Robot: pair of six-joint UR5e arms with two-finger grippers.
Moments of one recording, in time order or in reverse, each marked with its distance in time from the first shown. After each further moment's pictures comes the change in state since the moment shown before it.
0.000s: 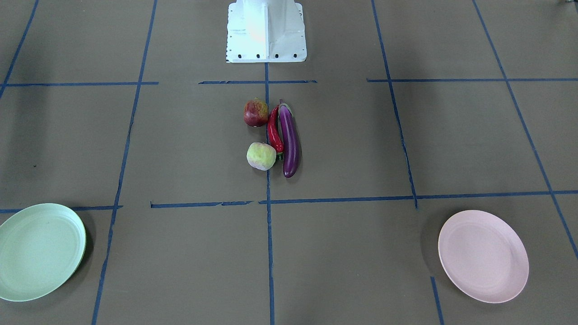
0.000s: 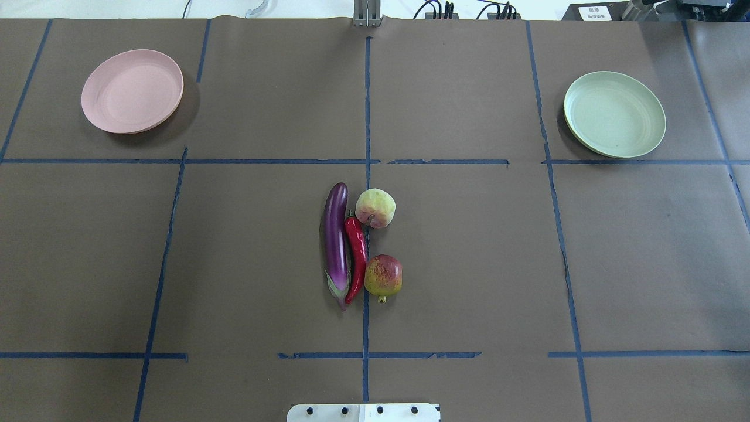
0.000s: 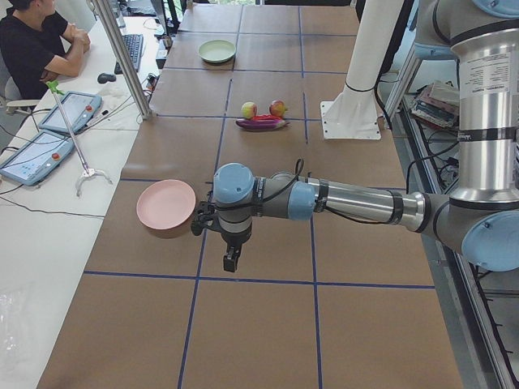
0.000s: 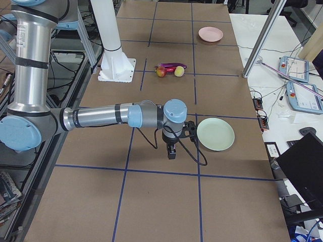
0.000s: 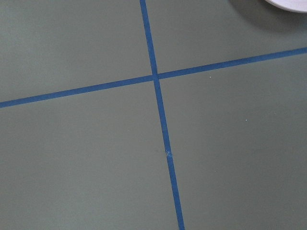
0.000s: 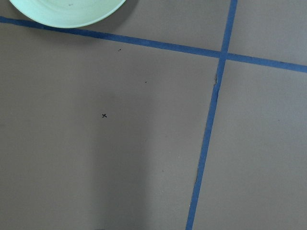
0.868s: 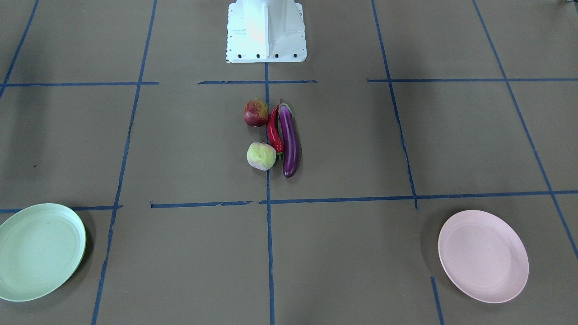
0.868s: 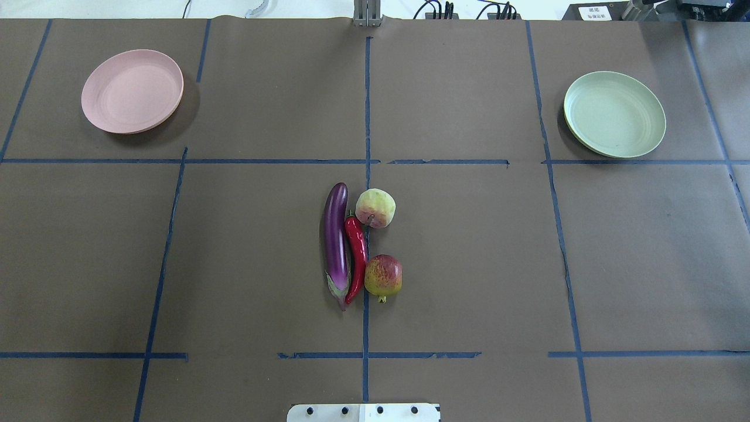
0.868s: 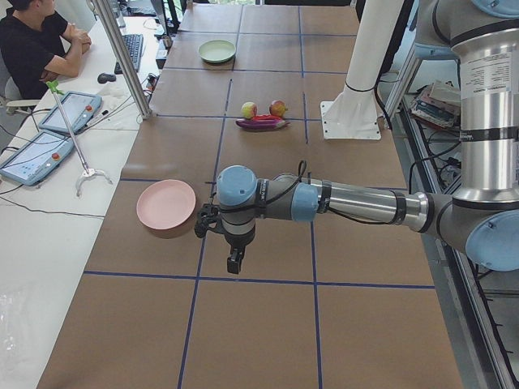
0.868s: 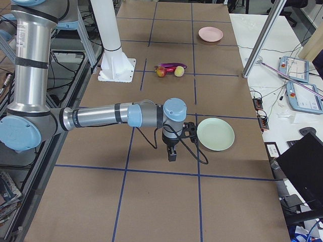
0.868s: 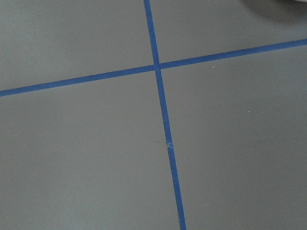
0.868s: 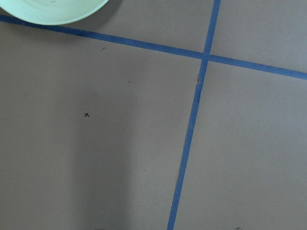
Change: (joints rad) left arm 0.004 0.020 -0.002 0.001 0.003 -0.003; right arm 0.001 -0.001 0.006 0.002 -0.071 -0.006
